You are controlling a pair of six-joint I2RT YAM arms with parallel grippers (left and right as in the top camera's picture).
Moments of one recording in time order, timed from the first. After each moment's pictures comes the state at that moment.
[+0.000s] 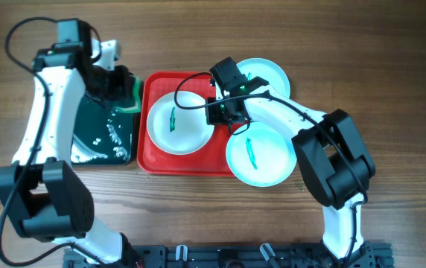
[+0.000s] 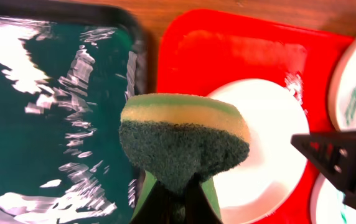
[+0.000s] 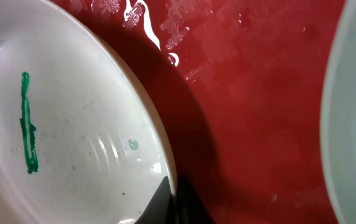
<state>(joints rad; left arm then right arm) 0.07 1.79 1.51 -1.03 0.27 -0.01 0.57 2.11 1.42 -0.54 -0.27 0.49</state>
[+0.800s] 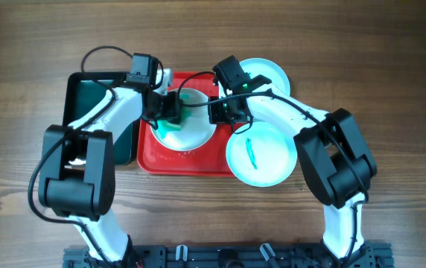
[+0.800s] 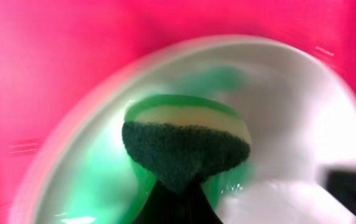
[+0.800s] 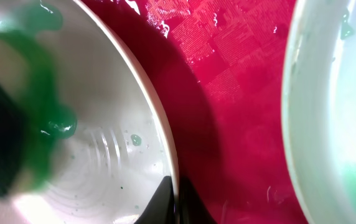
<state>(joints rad) -0.18 1.92 1.17 -0.51 0.30 -0.19 0.55 2.11 1.43 -0.56 -0.27 0.49</state>
